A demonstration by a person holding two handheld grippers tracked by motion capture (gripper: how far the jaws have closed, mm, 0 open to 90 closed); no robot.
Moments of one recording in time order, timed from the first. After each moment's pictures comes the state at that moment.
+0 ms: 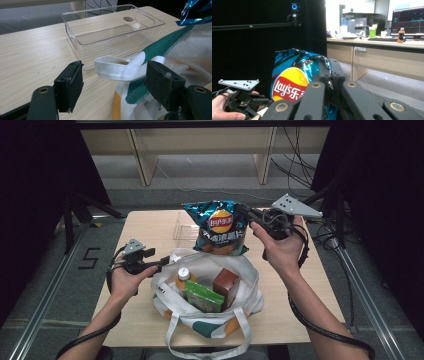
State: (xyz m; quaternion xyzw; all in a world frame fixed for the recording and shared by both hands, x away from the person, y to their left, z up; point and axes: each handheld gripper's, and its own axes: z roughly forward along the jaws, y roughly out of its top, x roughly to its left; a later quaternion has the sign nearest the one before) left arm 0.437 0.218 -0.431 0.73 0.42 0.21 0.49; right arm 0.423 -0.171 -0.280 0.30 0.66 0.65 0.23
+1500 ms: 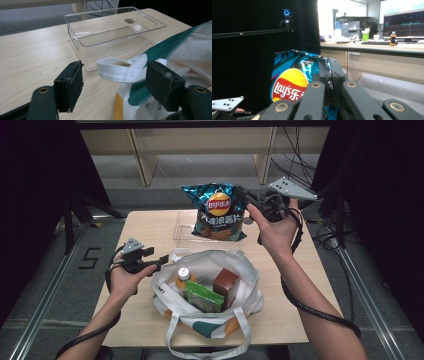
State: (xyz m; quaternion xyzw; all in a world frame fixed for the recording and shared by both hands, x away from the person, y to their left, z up) left arm 0.438 0.220 -0.429 0.73 0.43 0.21 0.50; right arm 0.454 -0.162 -0.262 0.31 0.64 0.66 0.25
